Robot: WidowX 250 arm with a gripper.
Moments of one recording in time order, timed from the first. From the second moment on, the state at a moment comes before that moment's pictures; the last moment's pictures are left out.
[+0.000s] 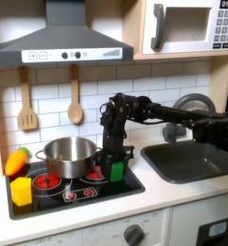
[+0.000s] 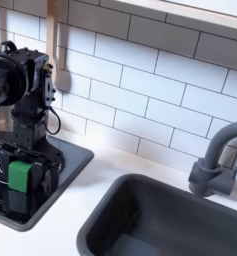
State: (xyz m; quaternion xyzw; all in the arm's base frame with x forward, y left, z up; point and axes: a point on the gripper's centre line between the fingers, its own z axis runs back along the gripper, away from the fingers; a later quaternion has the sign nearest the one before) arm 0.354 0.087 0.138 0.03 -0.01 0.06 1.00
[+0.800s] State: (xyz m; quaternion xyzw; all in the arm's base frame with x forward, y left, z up) arm 0.347 0.070 0.197 0.02 -0.07 0.04 1.00
